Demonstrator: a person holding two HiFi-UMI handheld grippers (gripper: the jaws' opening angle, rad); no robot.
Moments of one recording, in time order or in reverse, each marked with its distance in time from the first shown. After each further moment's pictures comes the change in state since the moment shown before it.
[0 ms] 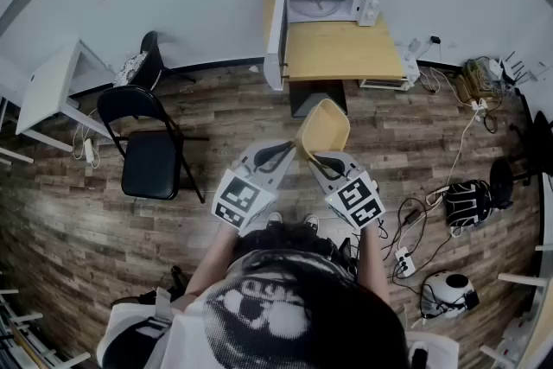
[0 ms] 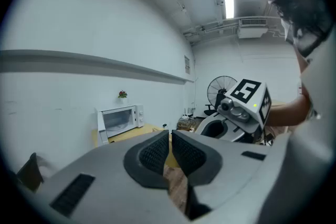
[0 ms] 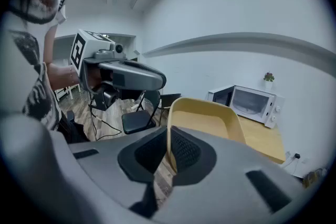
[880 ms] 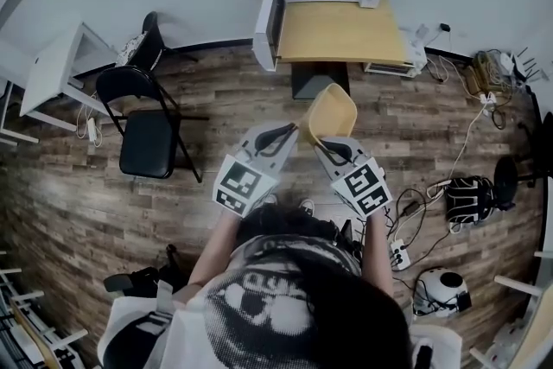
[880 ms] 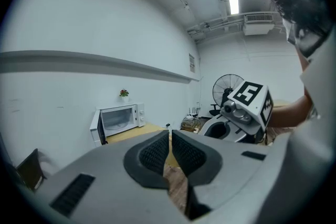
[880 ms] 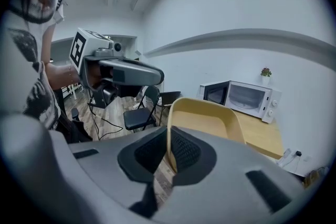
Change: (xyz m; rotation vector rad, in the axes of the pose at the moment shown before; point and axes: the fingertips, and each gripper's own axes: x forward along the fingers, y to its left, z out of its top) left arm 0.052 -0.038 -0.007 -0.021 -0.001 0.059; right arm -0.032 -0.050 -0.041 0.000 0.003 0.029
